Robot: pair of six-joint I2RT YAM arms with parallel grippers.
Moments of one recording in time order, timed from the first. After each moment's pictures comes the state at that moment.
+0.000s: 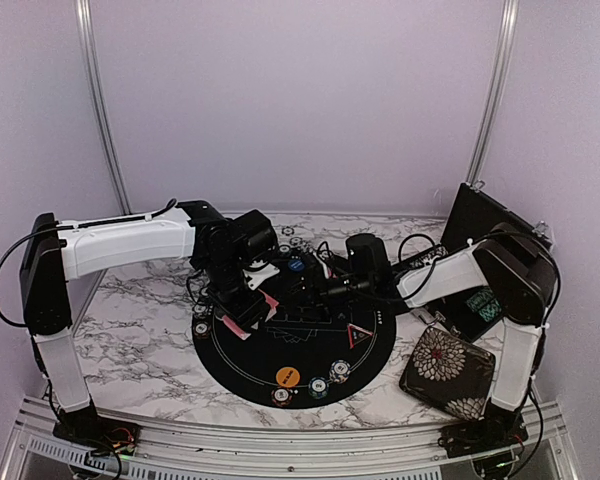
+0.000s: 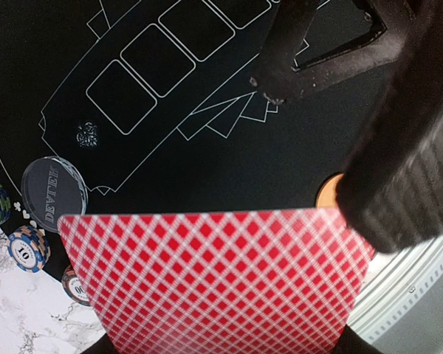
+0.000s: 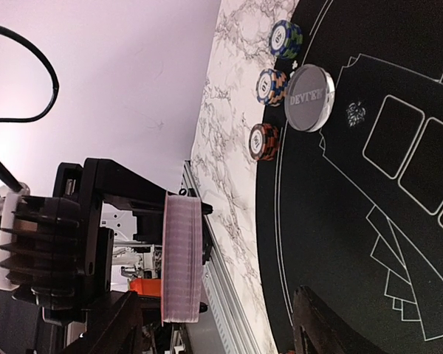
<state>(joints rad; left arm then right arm) -0.89 1.86 1.58 -1.11 0.09 -0.11 0.73 1.93 1.02 0.53 -0.86 1.08</state>
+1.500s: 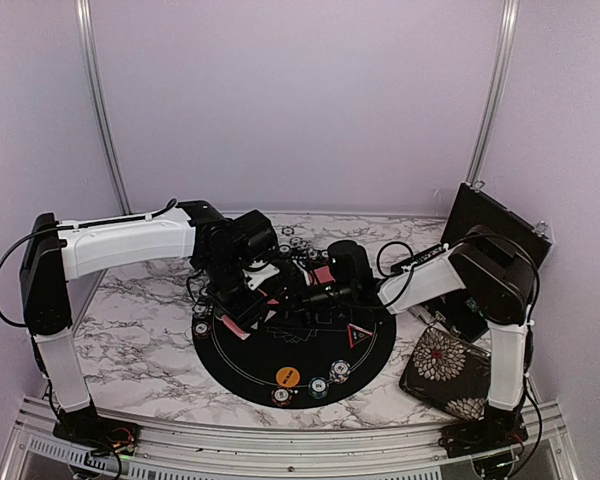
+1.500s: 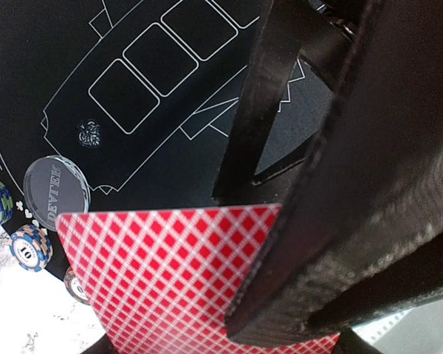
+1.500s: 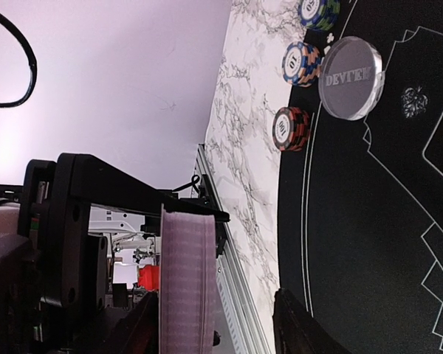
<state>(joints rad) -0.89 1.86 1.58 -1.11 0.08 -0.11 0.79 2.05 1.10 0.63 -0.89 1.15</state>
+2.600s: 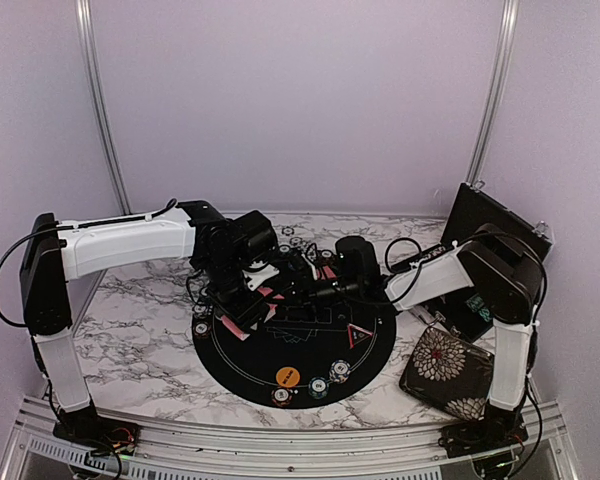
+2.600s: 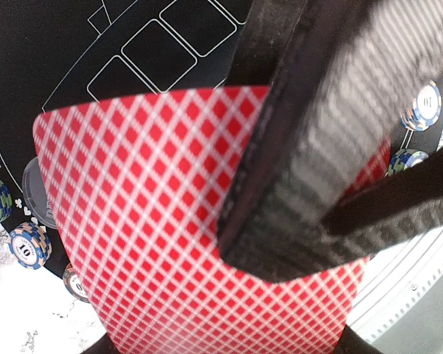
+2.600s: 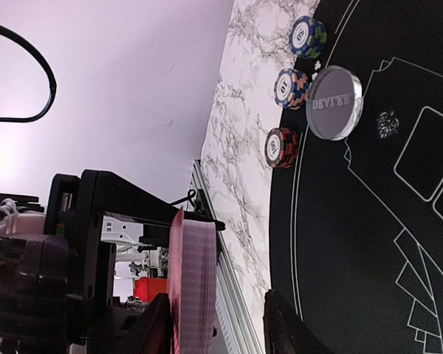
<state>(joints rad) -0.89 1.86 1.58 -1.12 0.08 -0.11 0.76 2.01 1.07 0.62 -0.86 1.13</state>
